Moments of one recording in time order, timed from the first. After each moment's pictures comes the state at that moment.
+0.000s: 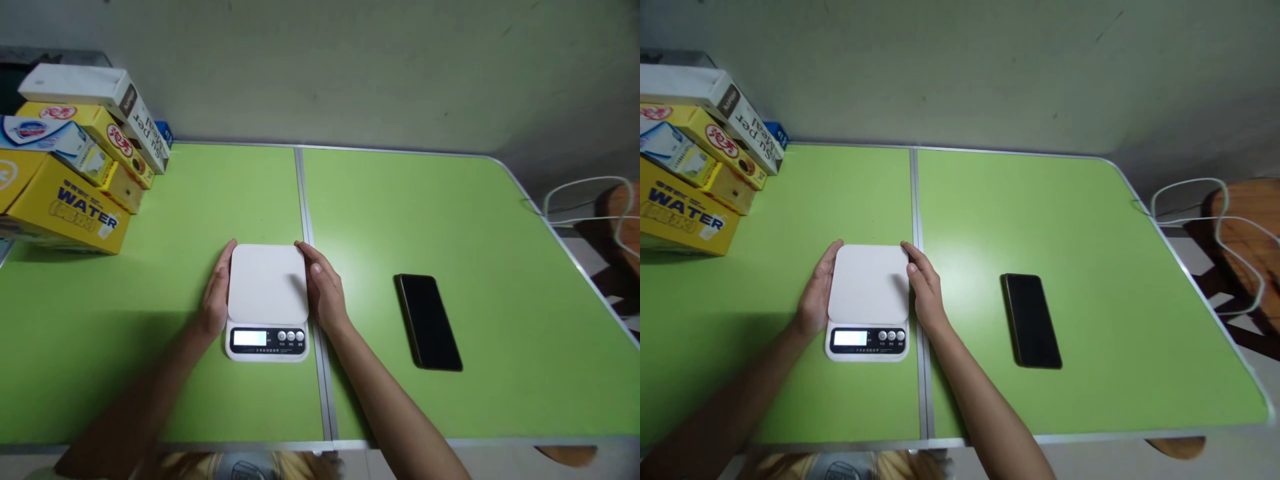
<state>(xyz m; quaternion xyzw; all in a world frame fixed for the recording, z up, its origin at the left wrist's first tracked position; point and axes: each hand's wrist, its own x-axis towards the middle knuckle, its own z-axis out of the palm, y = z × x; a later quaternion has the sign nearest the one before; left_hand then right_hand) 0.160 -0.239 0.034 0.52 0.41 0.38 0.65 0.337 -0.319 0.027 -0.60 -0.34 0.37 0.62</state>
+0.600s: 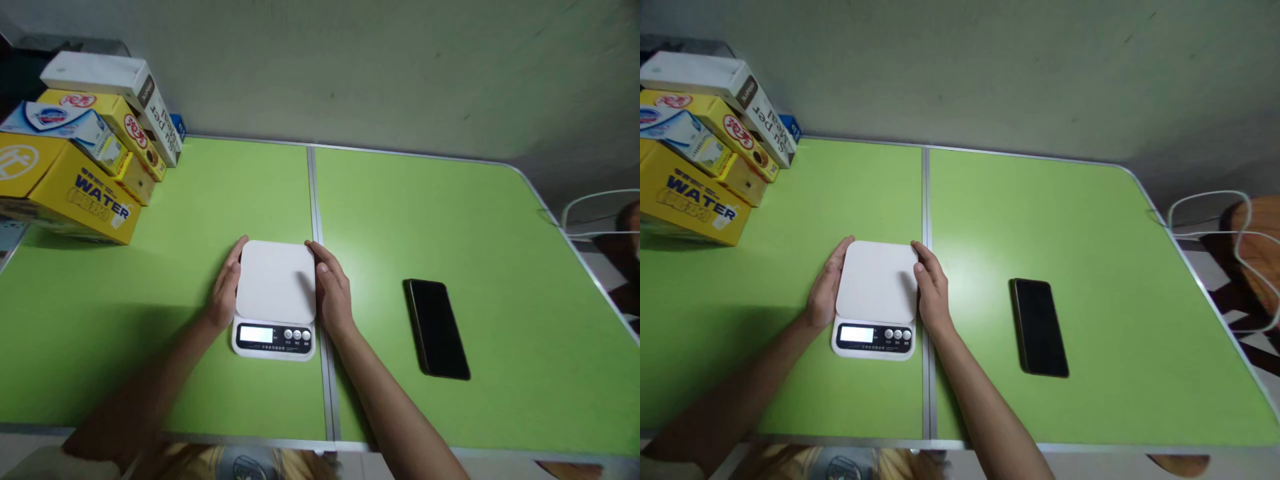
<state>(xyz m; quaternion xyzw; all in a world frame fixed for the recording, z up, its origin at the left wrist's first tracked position) 0.156 -0.236 0.025 0.48 0.32 0.38 0.72 0.330 -0.318 0.034 -0.63 -0.31 0.35 0.62</state>
